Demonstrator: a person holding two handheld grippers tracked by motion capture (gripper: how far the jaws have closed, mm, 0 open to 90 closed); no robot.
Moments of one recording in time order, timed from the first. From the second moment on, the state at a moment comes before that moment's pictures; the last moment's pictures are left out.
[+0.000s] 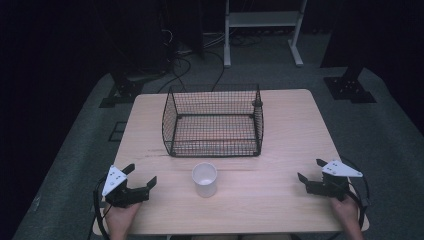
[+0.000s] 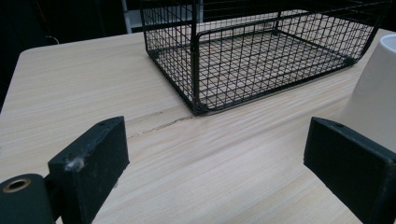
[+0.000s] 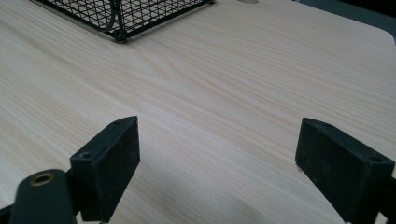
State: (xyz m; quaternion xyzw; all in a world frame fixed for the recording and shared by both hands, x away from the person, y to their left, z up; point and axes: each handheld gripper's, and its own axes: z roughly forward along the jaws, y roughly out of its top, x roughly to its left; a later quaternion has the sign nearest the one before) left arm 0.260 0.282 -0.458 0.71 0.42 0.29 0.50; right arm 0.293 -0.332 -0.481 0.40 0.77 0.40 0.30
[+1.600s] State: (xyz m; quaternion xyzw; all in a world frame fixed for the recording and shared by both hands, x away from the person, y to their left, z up) left arm 0.259 0.244 -0.443 0.75 0.33 0.26 0.51; right arm 0.294 -0.331 -0.481 0.40 0.77 0.40 0.29
